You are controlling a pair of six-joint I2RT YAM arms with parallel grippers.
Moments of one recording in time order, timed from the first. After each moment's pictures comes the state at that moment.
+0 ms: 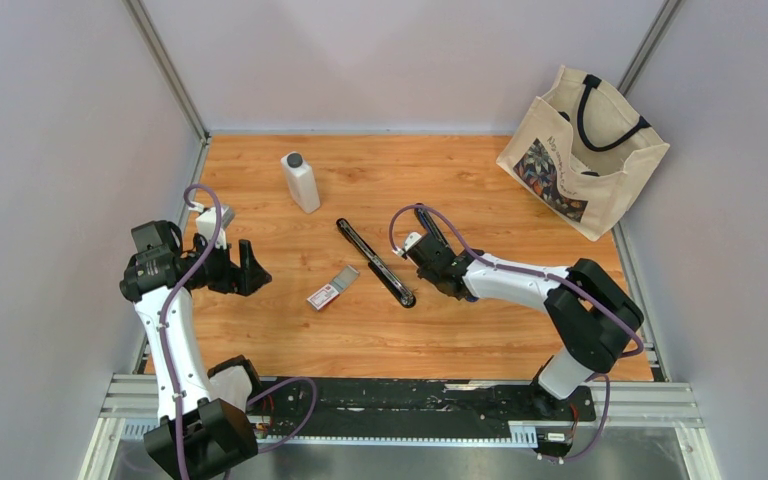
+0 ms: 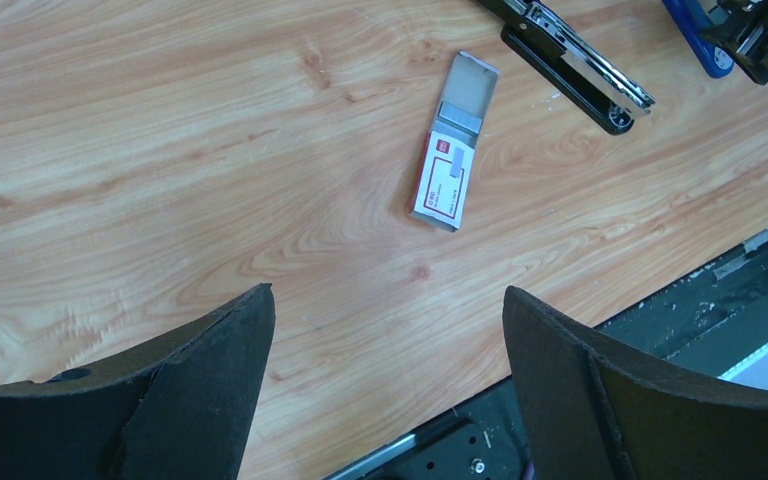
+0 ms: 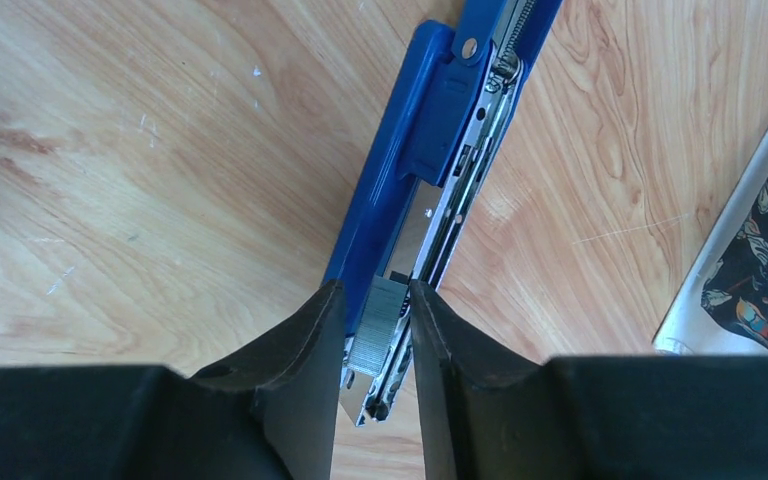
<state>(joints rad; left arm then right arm) 0.47 0.92 0.94 -1.10 0.79 0.49 0.82 1.62 0.90 -0.42 0.47 -0.24</state>
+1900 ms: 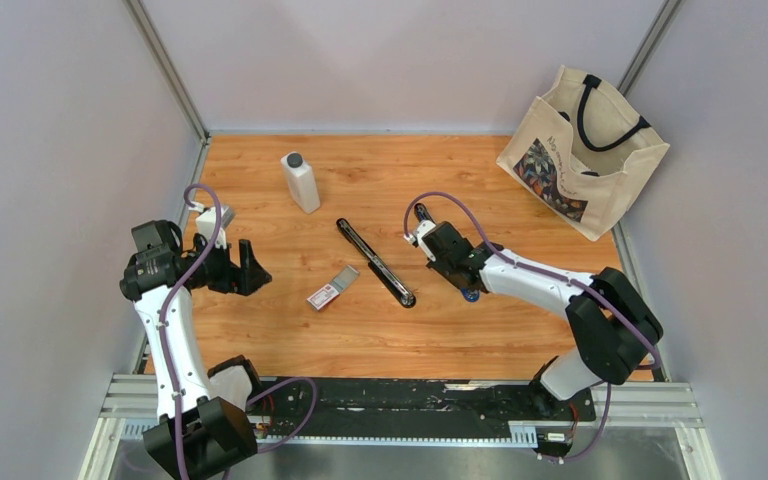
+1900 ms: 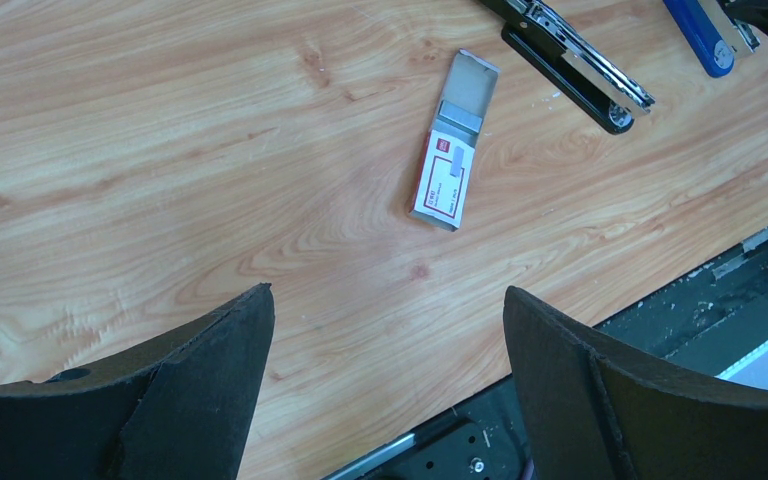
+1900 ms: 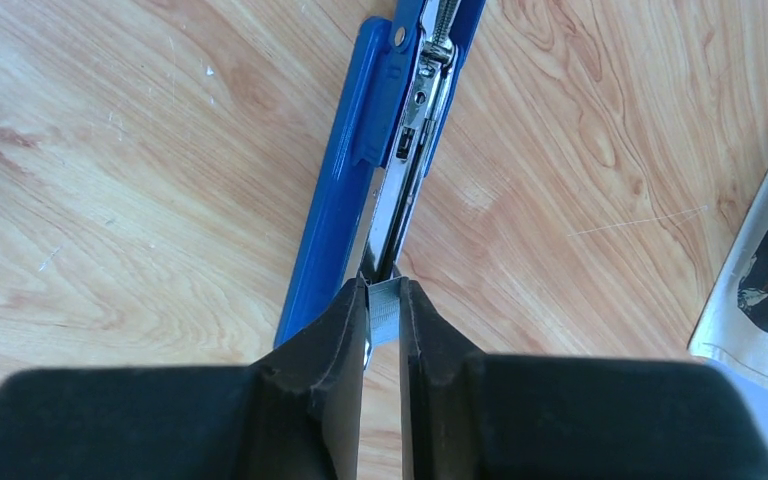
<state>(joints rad) 0.47 0.92 0.94 -1.10 0.79 0.49 0.73 1.52 0.89 -0.43 0.38 -0.24</state>
